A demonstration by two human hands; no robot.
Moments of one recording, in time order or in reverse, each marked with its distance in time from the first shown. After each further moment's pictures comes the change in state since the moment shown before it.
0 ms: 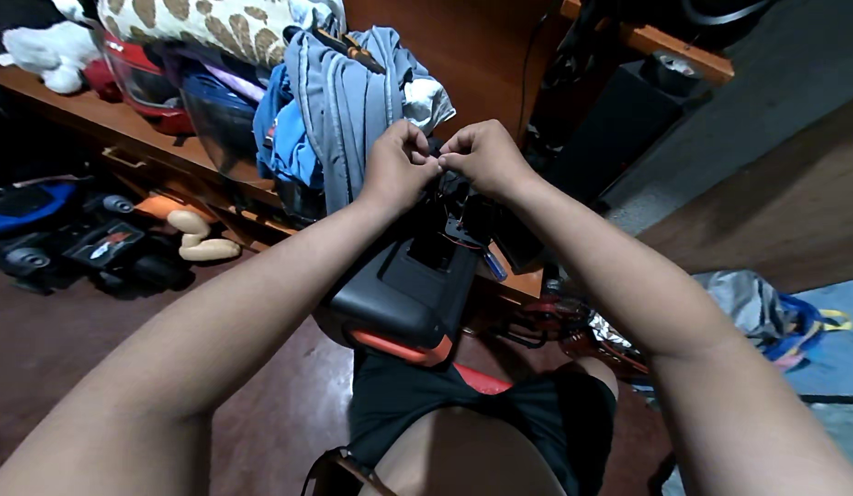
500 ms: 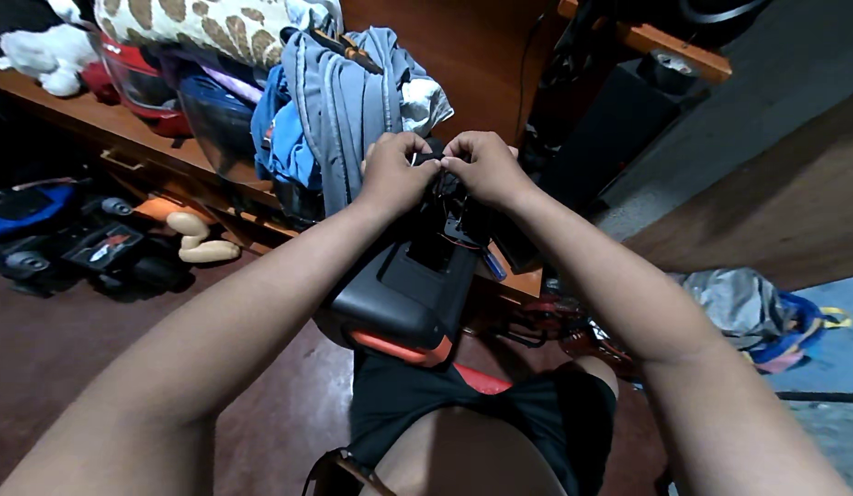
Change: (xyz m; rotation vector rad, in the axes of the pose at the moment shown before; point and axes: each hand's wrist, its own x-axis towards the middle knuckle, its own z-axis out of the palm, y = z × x) left_hand 0.003 -0.001 -0.004 0.275 -0.046 -0.083; right_hand -0.007 0.010 0.005 -0.053 0.001 -0.012
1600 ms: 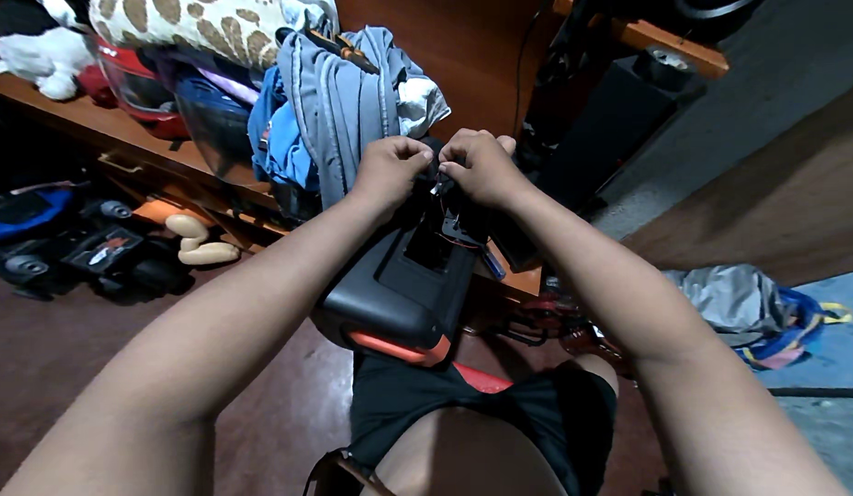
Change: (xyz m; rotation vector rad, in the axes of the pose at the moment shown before) left_hand 0.002 -0.002 0.005 -0.408 -0.023 -0.084; right_hand 0.003 0.009 0.001 -0.230 -0.018 -0.128
